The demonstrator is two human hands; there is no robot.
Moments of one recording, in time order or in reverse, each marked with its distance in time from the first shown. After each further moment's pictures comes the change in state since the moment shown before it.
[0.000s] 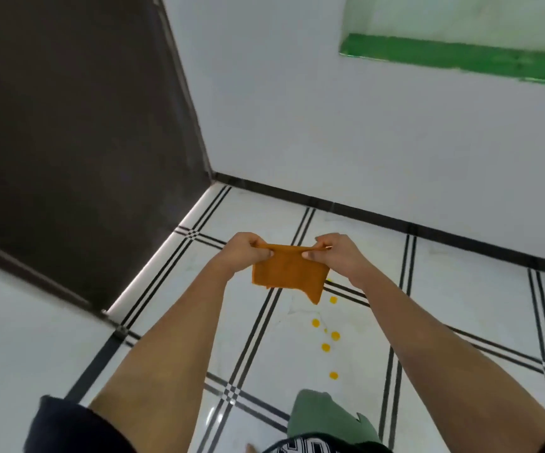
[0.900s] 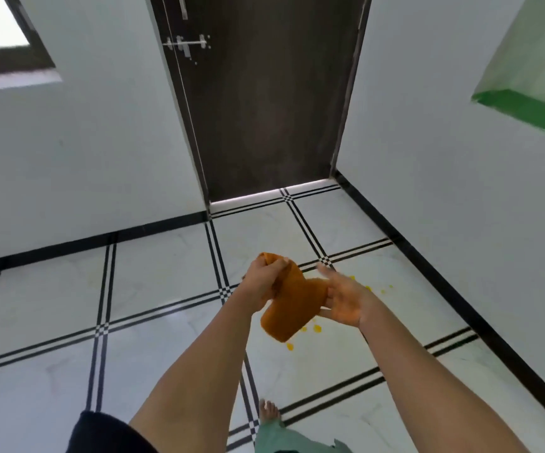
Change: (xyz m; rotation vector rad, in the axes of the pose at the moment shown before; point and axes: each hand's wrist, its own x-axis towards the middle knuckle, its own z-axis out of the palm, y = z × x) left_hand -0.220 0.135 0.392 -1.079 0.726 -0.325; right_hand -0.153 0.221 -0.214 0.329 -0.919 0.331
